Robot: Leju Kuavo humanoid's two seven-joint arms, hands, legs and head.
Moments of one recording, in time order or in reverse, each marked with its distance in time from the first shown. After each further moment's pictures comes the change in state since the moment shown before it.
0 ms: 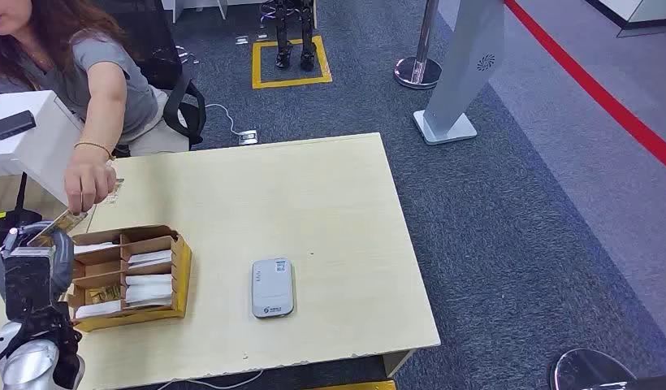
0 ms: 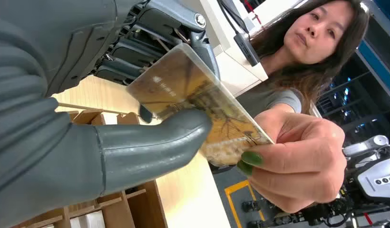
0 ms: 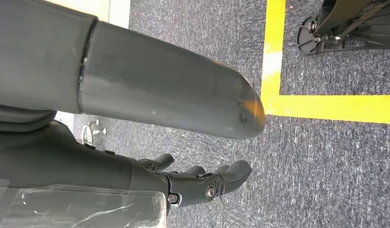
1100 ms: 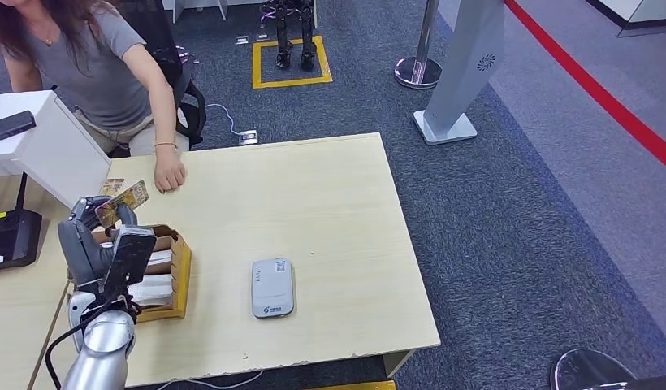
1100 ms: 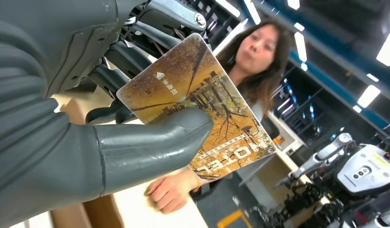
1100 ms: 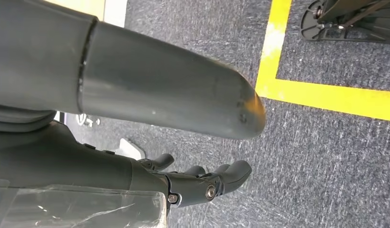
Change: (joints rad) left arm -0.113 -0.093 -0.244 0.072 -0.404 0.290 0.010; right arm -0.017 0.000 0.084 -0.001 0.075 -0.008 0.002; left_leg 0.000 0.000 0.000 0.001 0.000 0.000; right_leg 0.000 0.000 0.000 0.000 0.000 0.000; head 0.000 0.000
